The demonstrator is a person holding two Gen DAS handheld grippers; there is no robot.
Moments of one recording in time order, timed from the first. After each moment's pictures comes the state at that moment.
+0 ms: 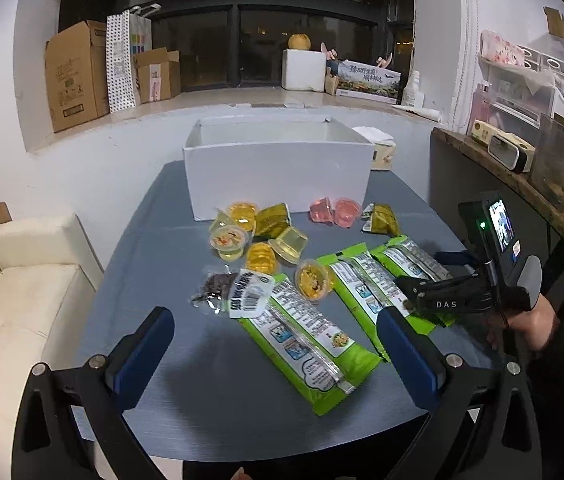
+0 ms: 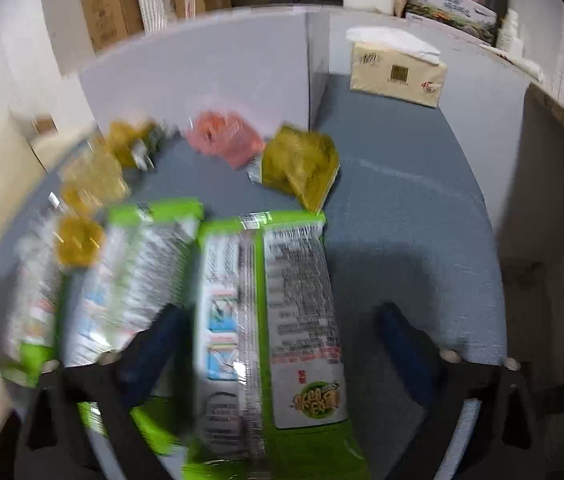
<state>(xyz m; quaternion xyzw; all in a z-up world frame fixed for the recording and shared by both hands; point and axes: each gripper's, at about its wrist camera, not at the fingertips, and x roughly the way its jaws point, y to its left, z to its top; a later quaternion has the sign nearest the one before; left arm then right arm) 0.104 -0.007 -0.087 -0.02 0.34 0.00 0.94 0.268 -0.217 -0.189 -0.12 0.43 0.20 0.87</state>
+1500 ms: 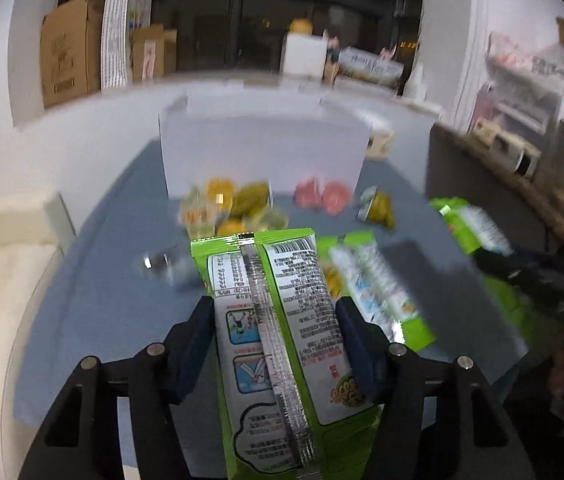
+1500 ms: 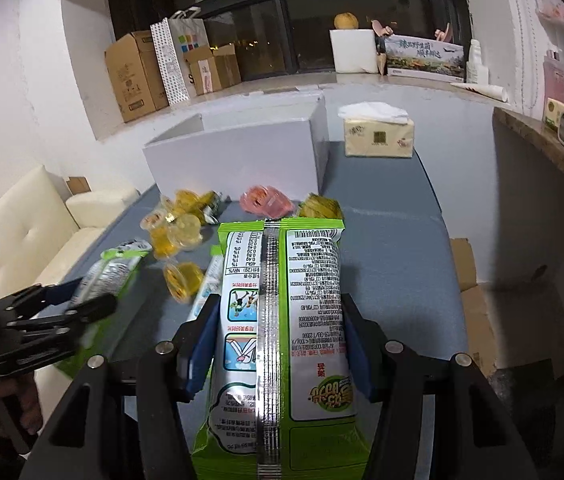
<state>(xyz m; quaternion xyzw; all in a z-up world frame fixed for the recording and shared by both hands) 0.129 -0.017 -0.115 -0.06 0.34 -0.02 0.94 0.186 -0.253 -0.117 0.00 0.35 0.23 0.91</state>
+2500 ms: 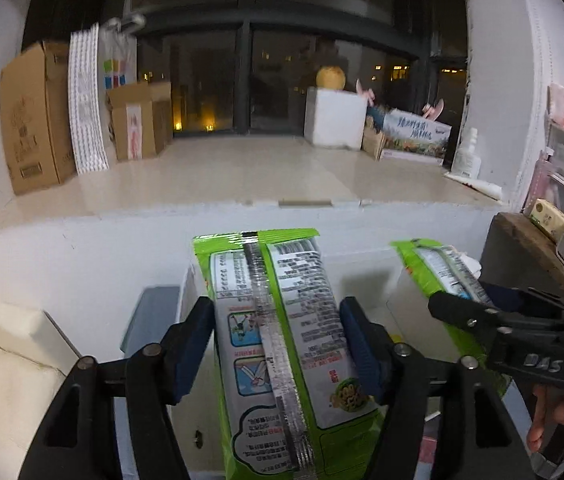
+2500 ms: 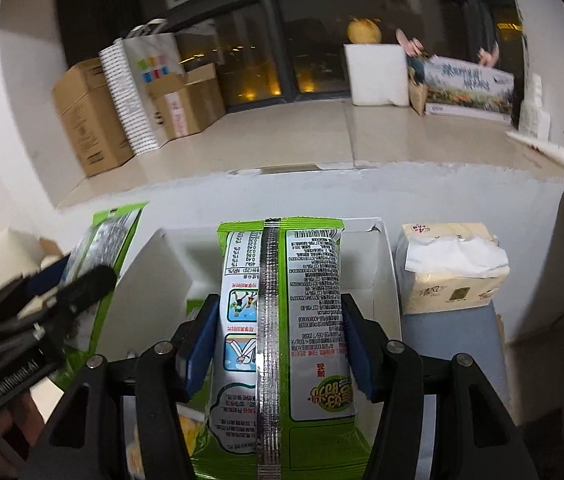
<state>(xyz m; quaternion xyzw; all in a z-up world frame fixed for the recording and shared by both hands) 0.433 0.078 -0.029 -0.04 0.30 0.00 0.95 0.459 -0.119 -0.042 0.04 0.36 0.20 0.91</state>
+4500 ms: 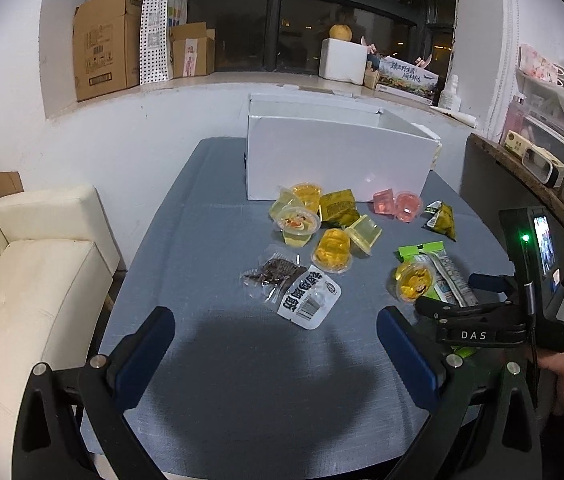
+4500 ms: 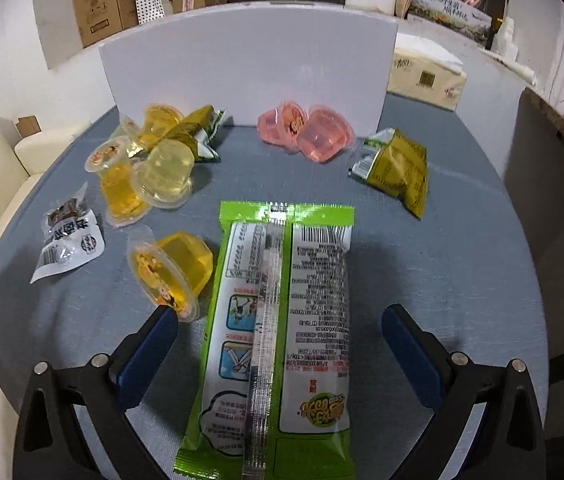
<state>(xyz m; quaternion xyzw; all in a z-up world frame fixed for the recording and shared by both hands) 0.123 0.065 -0.126 -0.05 0.35 0.03 0.93 0.245 -0.140 -0.200 -0.07 0.46 0.15 0.87</state>
